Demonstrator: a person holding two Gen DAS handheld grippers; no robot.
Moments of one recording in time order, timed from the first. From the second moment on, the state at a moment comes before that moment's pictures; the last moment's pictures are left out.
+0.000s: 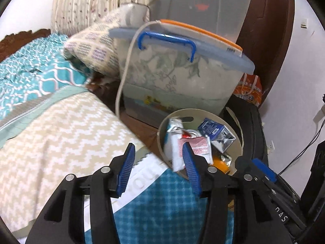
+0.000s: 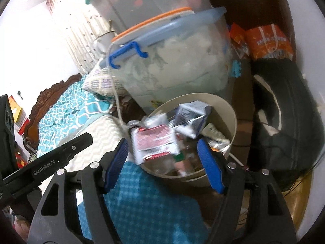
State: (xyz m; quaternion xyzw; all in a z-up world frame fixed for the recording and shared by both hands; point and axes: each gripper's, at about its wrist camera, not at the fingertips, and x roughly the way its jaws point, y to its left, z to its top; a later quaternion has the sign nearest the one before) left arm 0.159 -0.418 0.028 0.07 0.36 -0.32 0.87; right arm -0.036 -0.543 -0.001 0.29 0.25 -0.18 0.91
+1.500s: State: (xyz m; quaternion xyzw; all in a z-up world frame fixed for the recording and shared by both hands) left arm 0.042 -0.039 -0.011 0.04 0.35 -0.05 0.93; right arm -0.043 -0.267 -0.011 0.21 0.35 -0.03 0.91
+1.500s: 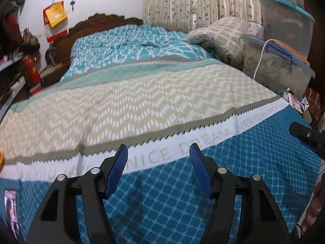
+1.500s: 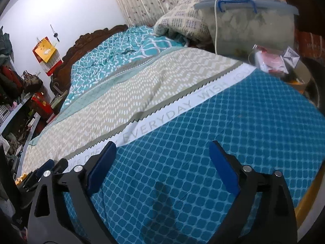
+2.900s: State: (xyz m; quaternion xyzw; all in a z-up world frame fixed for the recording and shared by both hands) left arm 0.058 -0.072 -0.046 0.06 0.47 -0.07 0.88; right arm -0.033 -0.294 -0.043 0.24 0.38 -0.12 0.88
